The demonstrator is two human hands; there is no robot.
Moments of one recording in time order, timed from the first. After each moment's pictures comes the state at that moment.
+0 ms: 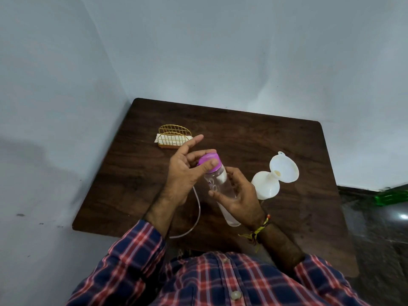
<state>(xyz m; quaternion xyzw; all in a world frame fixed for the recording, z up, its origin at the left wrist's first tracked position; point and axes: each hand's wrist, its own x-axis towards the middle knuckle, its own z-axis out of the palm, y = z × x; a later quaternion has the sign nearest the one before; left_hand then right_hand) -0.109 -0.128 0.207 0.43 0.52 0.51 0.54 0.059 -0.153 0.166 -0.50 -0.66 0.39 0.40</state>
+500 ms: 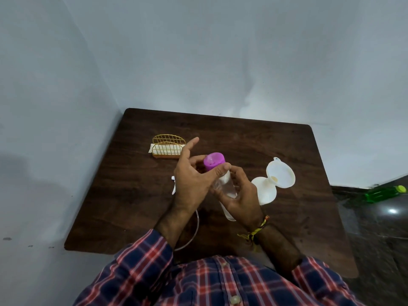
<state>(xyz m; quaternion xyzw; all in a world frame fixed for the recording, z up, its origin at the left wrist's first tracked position) -0.084 -0.118 0.215 0.47 0.60 0.51 0.40 0.053 -0.139 0.174 -0.53 -0.64 0.34 0.43</state>
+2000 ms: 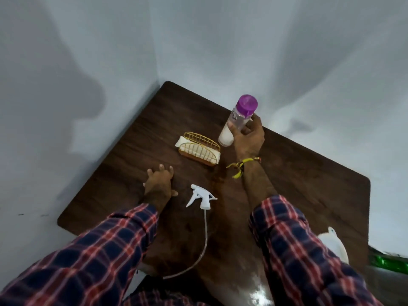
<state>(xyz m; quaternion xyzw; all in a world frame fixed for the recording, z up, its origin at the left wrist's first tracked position) -0.247 -0.020 0.034 0.47 0.80 -0.15 0.36 -0.074 0.122 0.126 -0.62 -0.53 0.37 0.45</state>
